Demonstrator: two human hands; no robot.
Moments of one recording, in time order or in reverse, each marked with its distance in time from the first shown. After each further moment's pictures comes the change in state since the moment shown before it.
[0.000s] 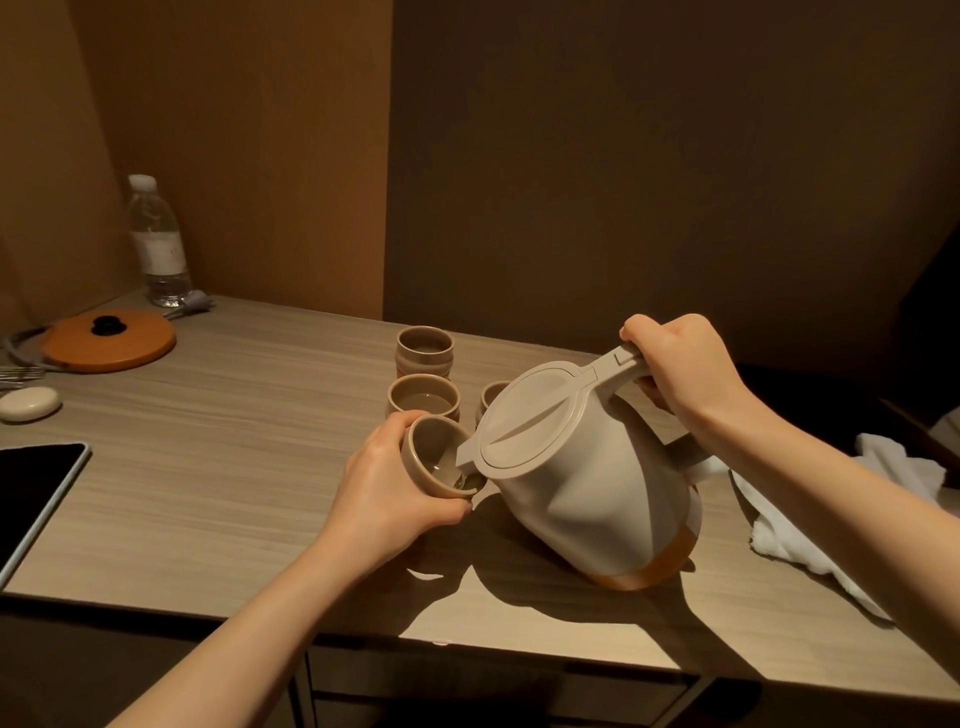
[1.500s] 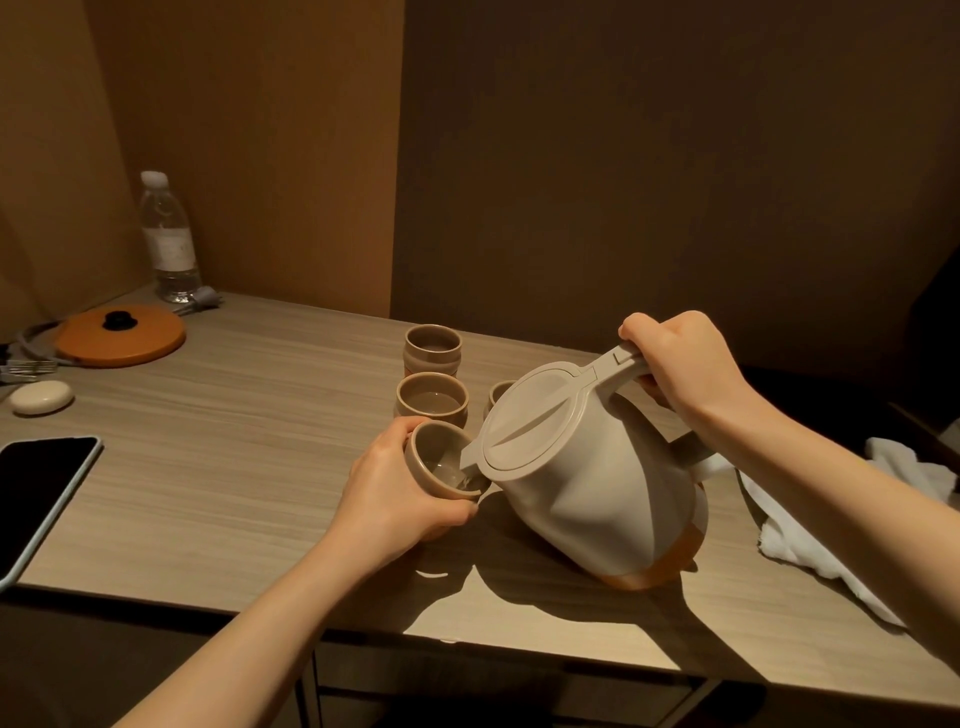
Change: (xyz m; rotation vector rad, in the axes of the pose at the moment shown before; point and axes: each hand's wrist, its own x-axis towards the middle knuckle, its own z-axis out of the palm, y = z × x) left_hand -0.001 -0.003 -0.001 -0.020 -0.007 -0.071; right_hand 0.003 -0.004 0.005 -0.049 -0.032 -0.020
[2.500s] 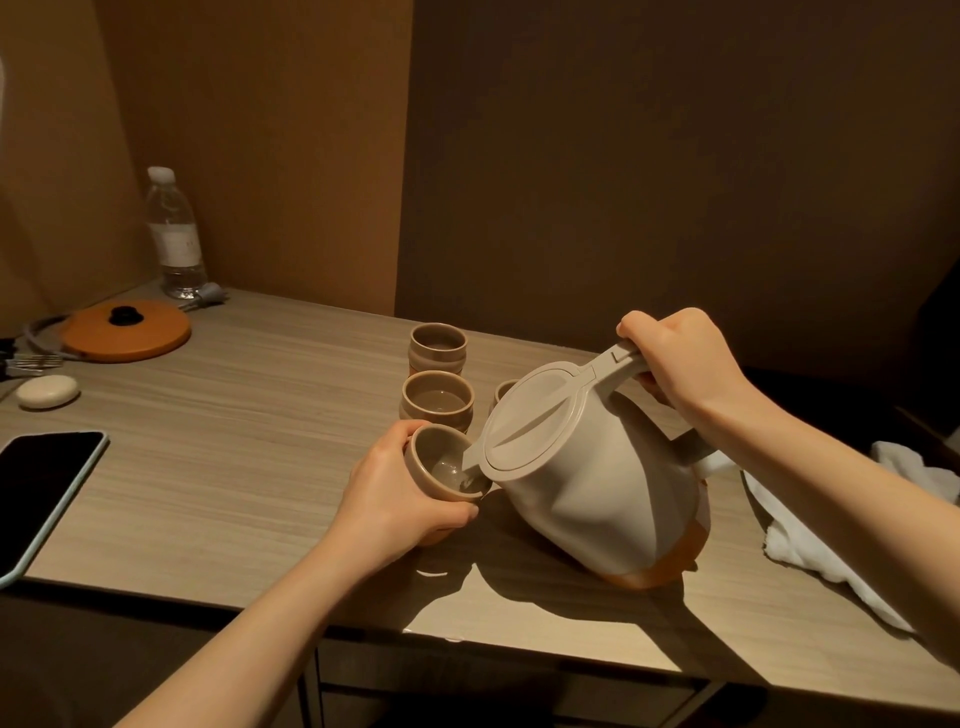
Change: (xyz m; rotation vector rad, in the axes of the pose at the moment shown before) left_hand -0.003 -0.001 -0.004 -0.030 -0.029 -0.022; right_hand 0.002 -0.006 0.005 -0.010 -0.024 0.009
